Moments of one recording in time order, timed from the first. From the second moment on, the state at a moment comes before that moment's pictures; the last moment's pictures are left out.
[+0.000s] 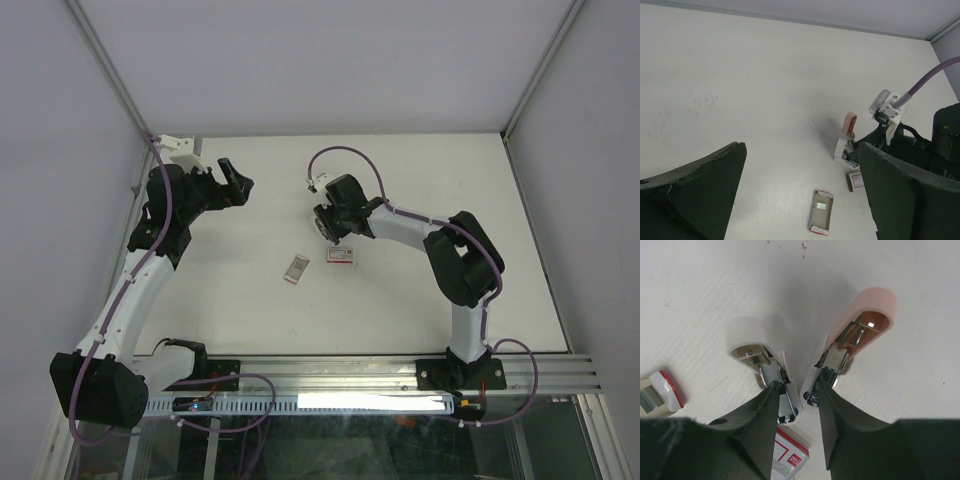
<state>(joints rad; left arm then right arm) -0.15 1.09 0.97 -0.16 0.18 -0.34 0.69 1.93 1.30 -0.24 0.01 -0.04</state>
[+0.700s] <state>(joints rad) -0.22 0.99 0.63 -0.06 0.24 -0.57 0.71 1.66 1.21 -0.27 -0.08 0.16</state>
